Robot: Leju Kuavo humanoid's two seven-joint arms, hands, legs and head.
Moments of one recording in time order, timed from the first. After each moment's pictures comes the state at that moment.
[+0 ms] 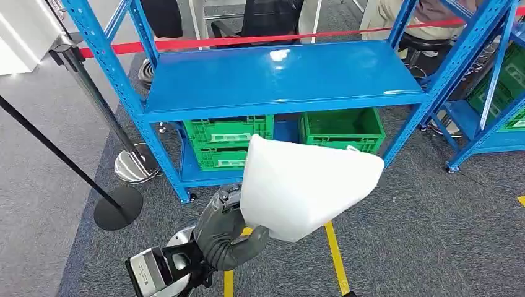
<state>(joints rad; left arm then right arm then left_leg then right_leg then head) -0.30 -0.23 -0.67 -1.49 -0.18 -0.22 -0.55 -0.08 0.09 -0.77 -0.19 1.23 -0.04 -0.02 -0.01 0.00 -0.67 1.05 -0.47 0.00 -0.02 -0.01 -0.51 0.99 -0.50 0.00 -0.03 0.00</state>
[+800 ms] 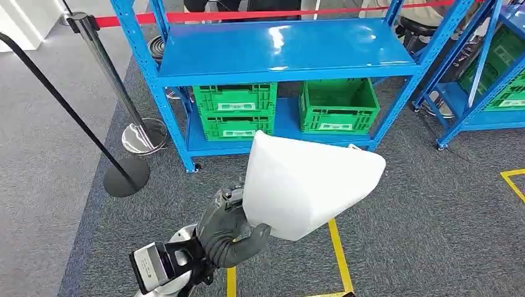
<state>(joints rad) -0.32 -0.23 -0.69 -1.47 -0.15 -0.21 -0.55 -0.08 0.09 -0.78 -0.19 1.23 -0.04 -0.03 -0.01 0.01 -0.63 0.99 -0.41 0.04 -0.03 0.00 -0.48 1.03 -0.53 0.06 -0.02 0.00</state>
